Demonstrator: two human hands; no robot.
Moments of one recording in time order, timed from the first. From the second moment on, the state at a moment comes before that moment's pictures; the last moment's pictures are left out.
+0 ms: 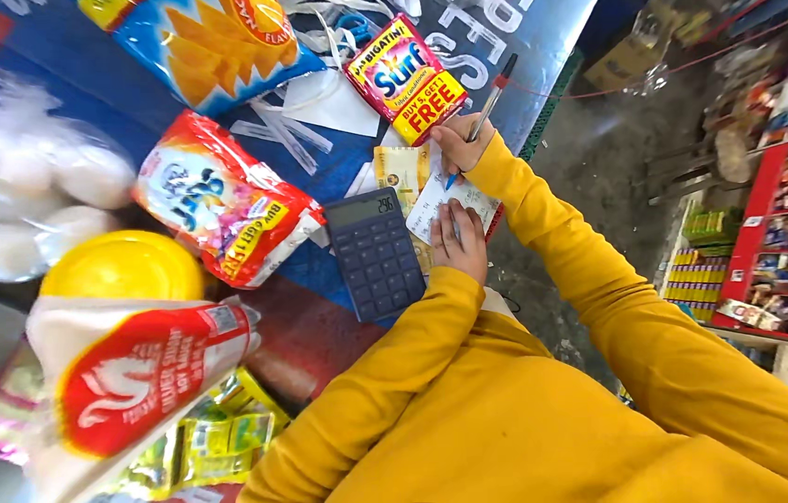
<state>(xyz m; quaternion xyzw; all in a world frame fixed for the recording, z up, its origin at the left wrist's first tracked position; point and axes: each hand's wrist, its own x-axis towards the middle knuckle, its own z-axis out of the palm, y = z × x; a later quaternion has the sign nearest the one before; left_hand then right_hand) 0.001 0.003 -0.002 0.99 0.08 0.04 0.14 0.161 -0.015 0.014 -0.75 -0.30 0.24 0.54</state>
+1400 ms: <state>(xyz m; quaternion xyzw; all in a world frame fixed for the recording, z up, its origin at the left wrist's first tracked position) 0.001 0.002 -0.003 0.99 0.08 0.04 0.13 0.168 -0.015 0.013 -0.75 -0.31 0.23 0.54</state>
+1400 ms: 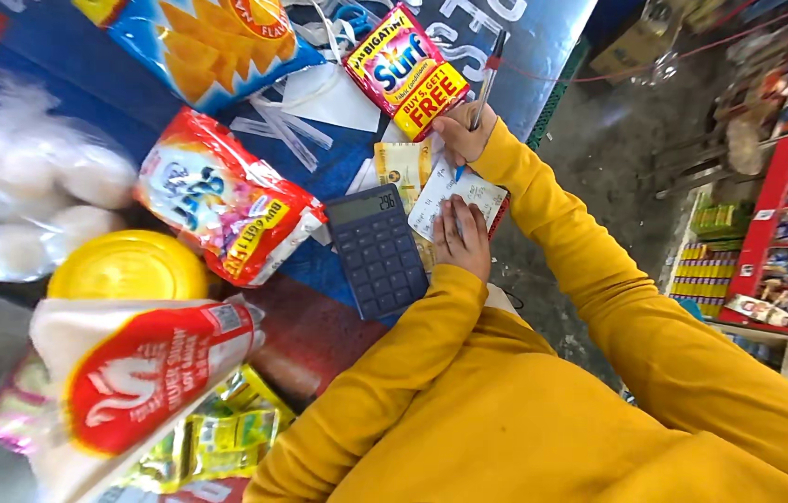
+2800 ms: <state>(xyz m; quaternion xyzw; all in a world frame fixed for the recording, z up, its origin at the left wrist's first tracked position) 0.005 0.012 0.005 0.99 0.03 0.02 0.10 0.164 -0.012 0.014 -0.76 -0.24 0.18 0.58</state>
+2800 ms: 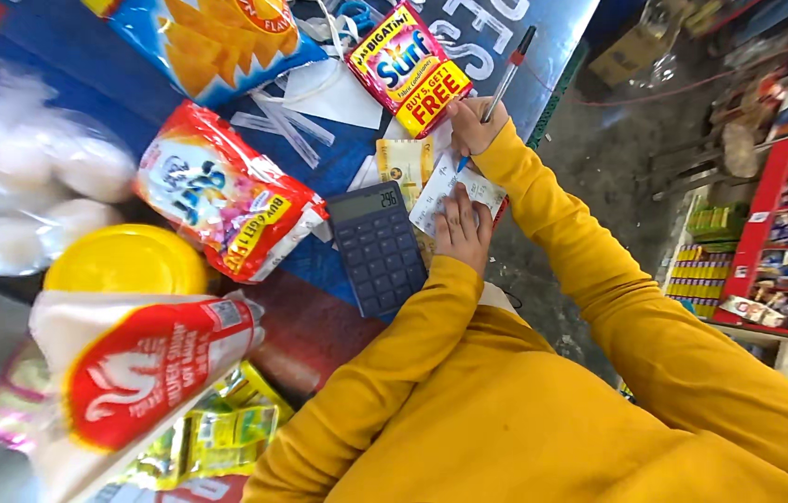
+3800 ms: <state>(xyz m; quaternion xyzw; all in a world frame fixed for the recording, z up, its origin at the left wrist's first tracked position) 0.005 0.012 0.006 0.99 0.03 0.01 0.10 0.164 -0.009 0.018 -0.79 -0.17 0.16 0.56</state>
